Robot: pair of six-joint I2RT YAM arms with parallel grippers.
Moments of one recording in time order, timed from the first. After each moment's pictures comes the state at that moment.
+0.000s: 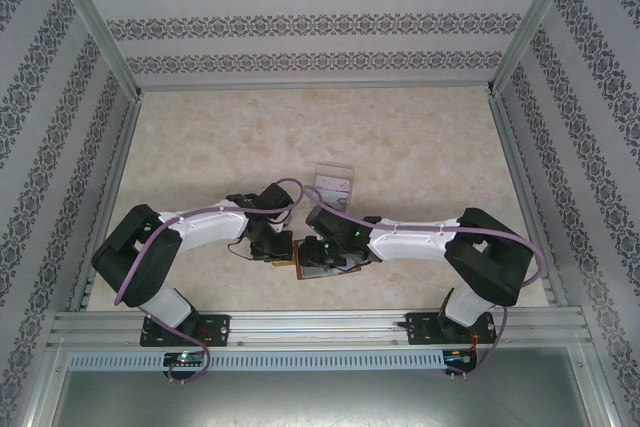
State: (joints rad) left arm -0.66 1.58 0.80 -0.60 0.35 -0.65; right arm 1.00 1.62 0.80 -0.20 -0.26 1.00
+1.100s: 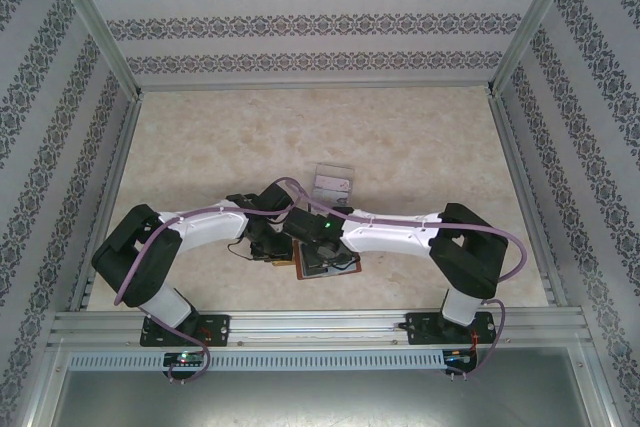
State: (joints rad) left arm -0.66 1.58 0.80 -0.60 0.35 -0.66; right arm 1.10 1.74 1.11 -0.79 0.09 0.91
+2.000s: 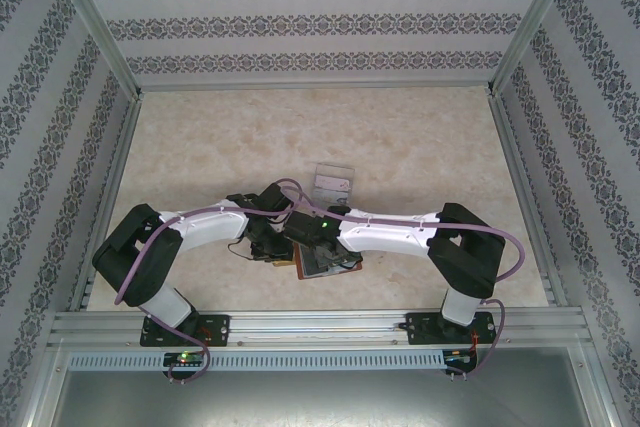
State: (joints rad) left arm -0.66 1.59 0.80 -0.60 0.36 -0.66; right arm 1.10 1.75 1.12 -0.92 0.23 0.88
